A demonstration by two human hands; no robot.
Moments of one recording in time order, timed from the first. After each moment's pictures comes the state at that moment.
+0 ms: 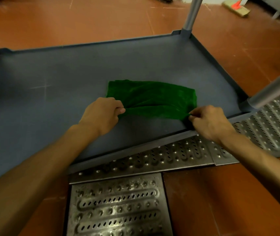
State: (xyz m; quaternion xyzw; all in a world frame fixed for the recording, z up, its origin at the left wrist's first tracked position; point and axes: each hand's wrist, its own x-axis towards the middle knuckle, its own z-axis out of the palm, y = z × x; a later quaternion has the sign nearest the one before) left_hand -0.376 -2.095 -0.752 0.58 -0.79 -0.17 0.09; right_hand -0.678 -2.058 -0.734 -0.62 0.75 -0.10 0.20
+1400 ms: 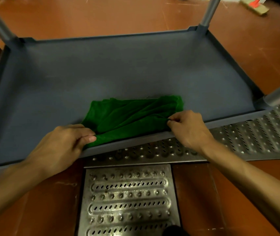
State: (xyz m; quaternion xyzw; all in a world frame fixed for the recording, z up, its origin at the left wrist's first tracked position) left_hand -0.262 -1.972 -0.745 0.58 -0.78 -0.20 0.13; right_hand -0.590 -2.025 -0.750 -0.64 0.69 -0.17 0.29
